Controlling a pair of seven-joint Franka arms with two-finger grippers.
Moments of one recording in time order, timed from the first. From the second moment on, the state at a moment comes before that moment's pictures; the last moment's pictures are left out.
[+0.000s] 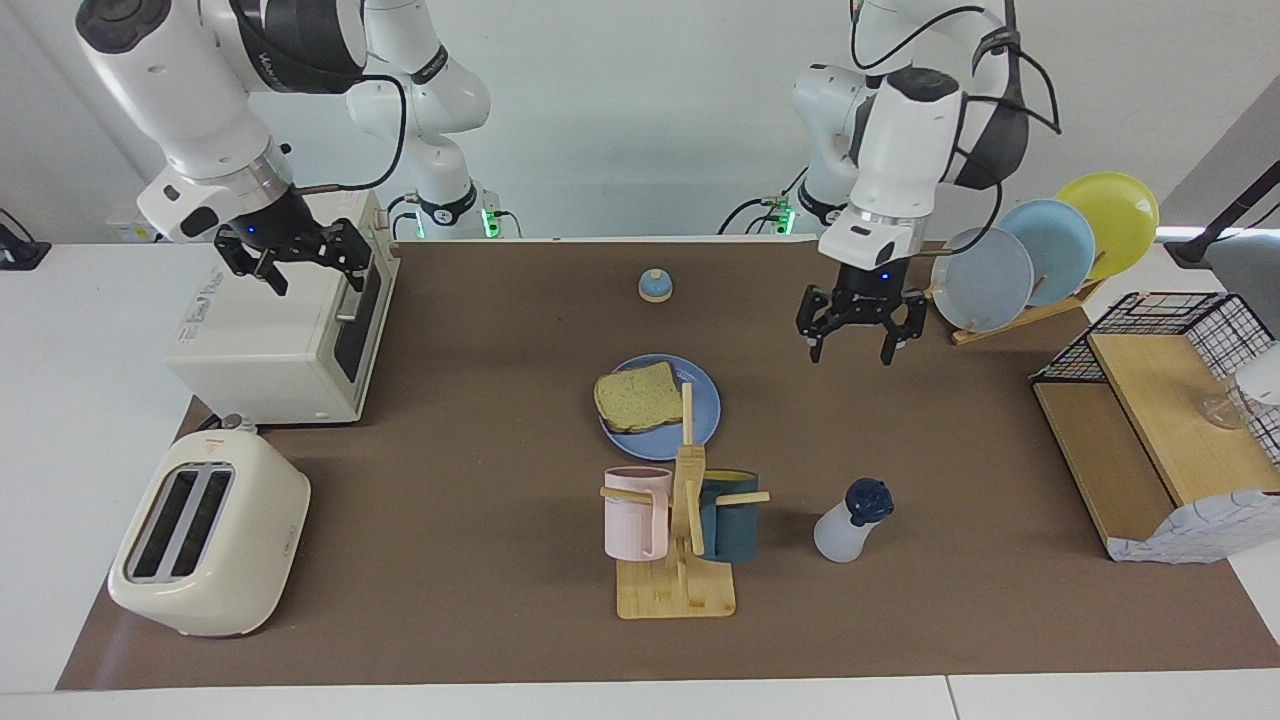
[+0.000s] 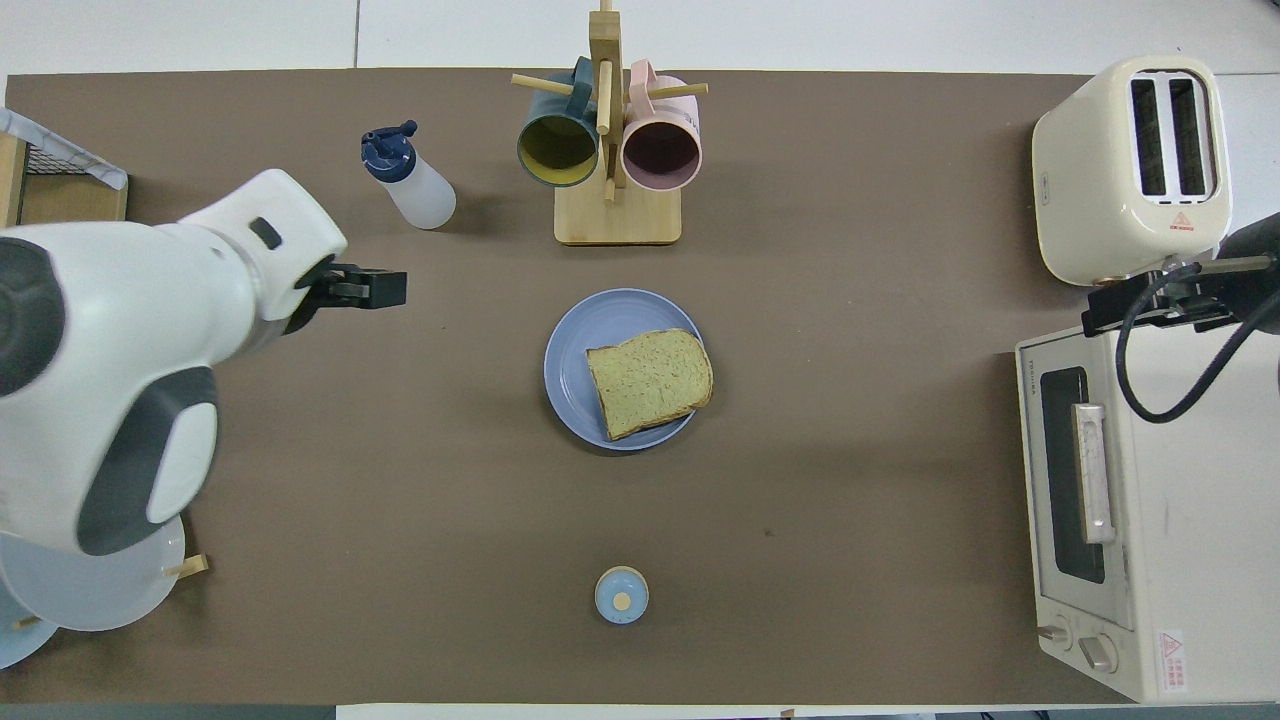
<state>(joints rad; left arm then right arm) -0.67 -0.09 0.34 -1.95 0.07 2.15 -0.17 0.07 -0.02 -0.09 -1.67 0.02 1.58 -0.04</state>
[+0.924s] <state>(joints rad) -0.36 -0.10 0.34 -1.82 0.04 1.80 0.26 0.07 -0.02 -0.09 -1.67 0.02 1.58 -0.04</state>
